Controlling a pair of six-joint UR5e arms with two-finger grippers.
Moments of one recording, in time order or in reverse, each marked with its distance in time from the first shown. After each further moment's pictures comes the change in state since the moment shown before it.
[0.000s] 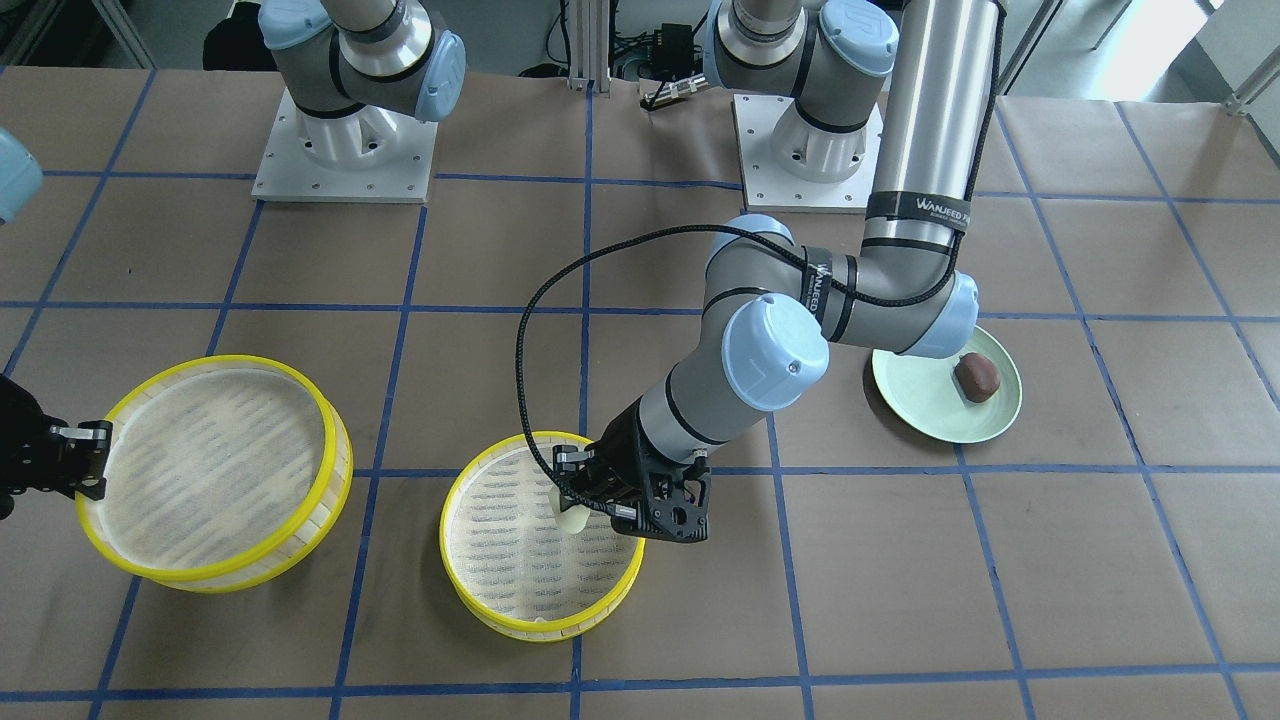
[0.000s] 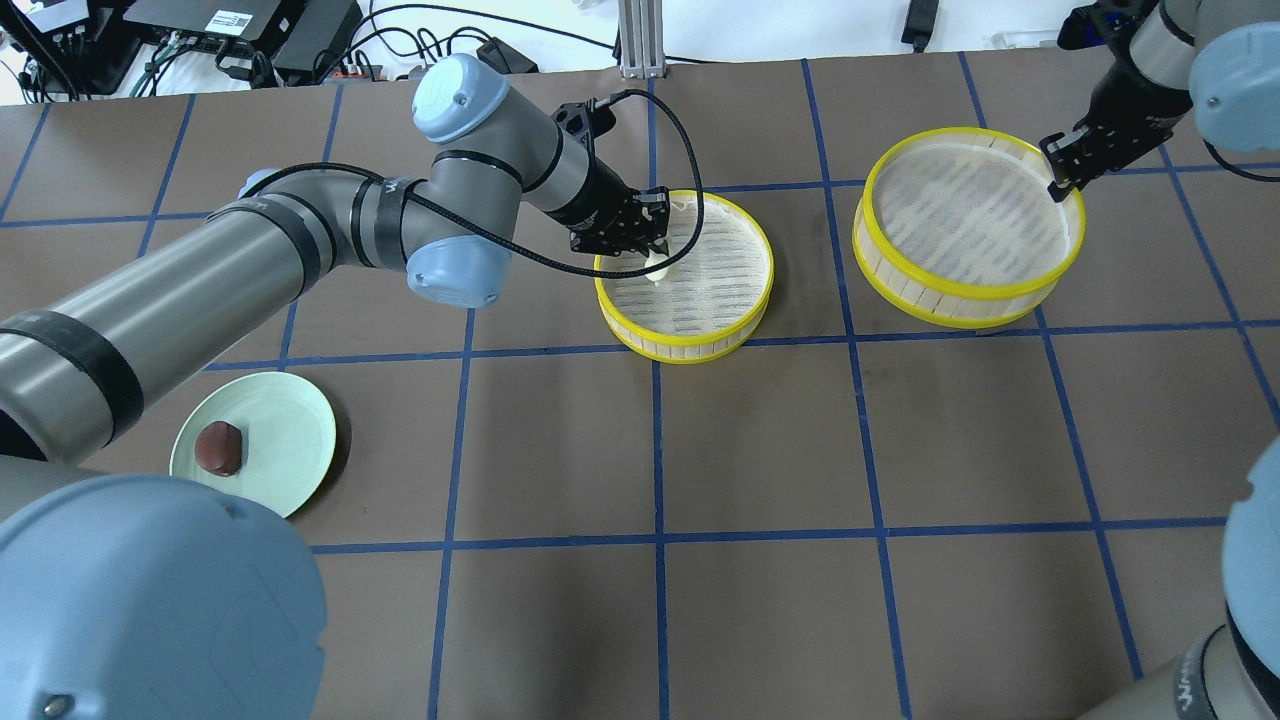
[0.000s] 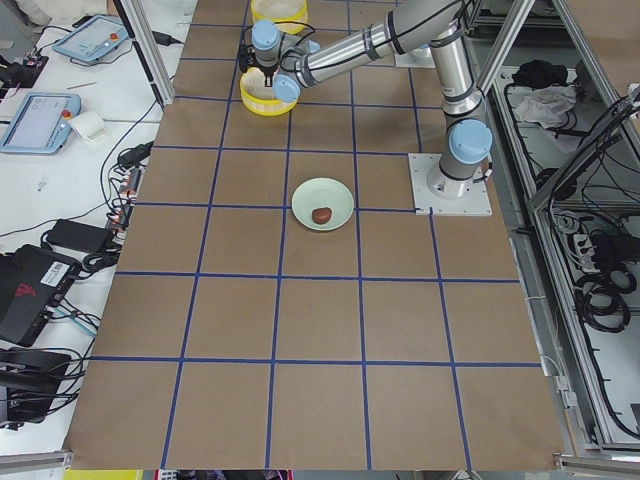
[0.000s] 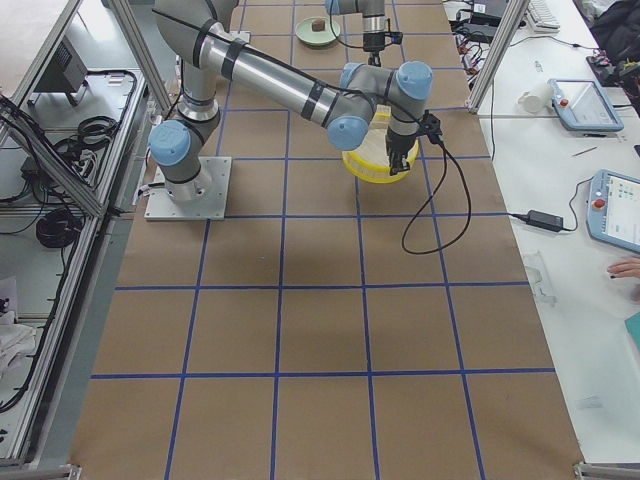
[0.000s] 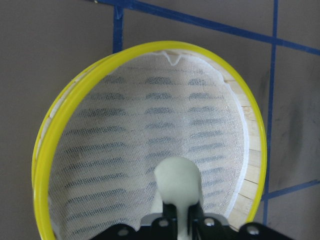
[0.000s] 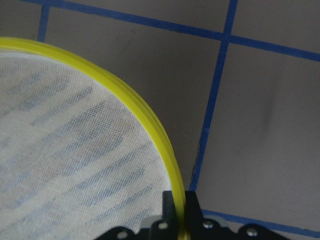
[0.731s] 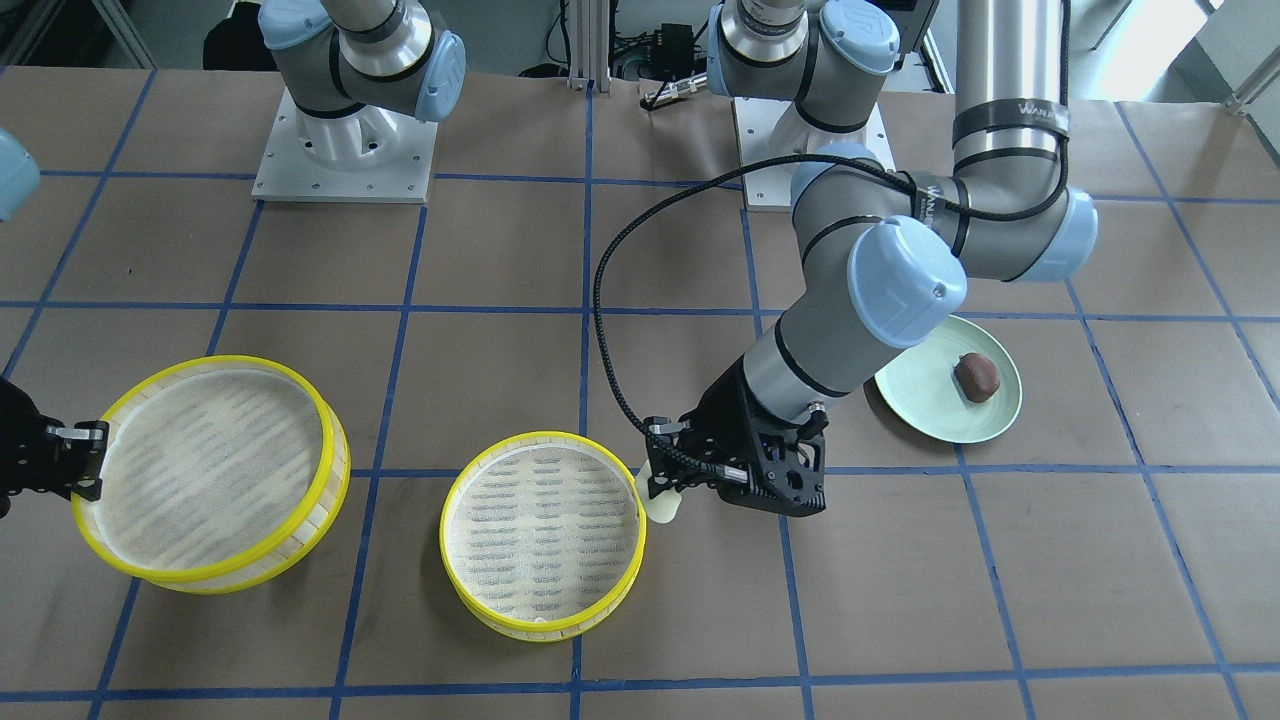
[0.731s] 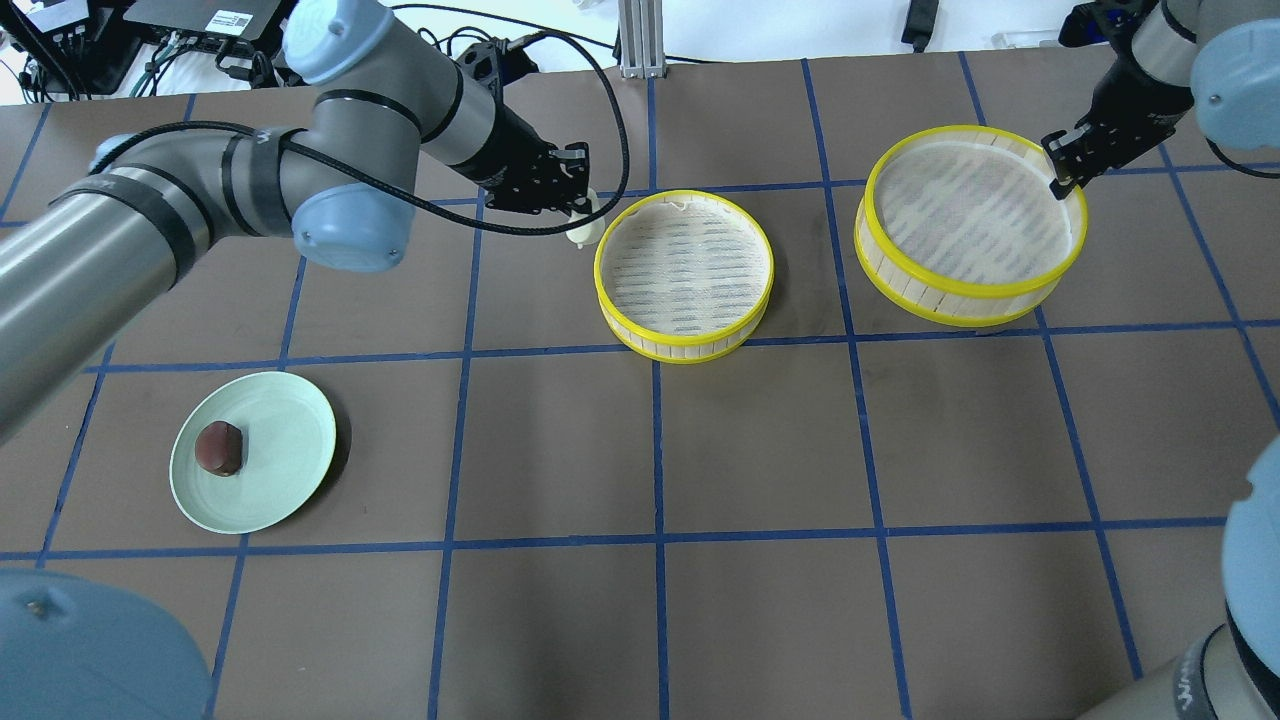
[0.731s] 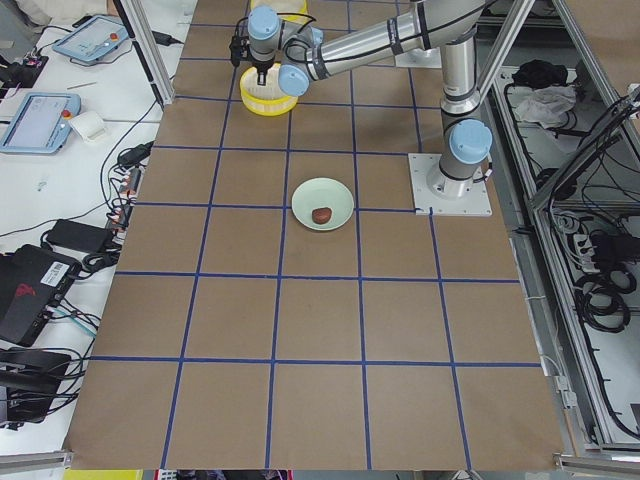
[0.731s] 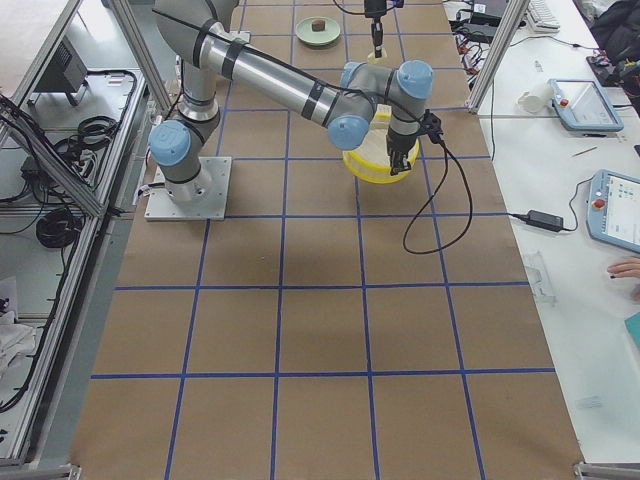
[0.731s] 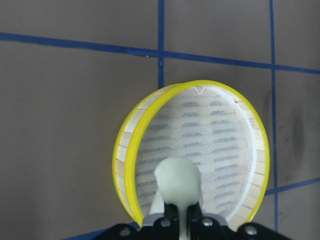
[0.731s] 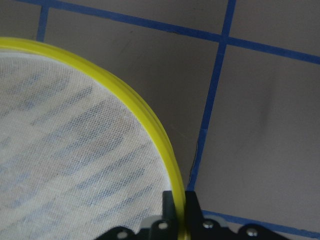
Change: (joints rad) left arm 0.102 0.145 -0.009 -0.129 0.048 0.139; right arm 0.000 0.000 -0.005 0.000 -0.004 -0.005
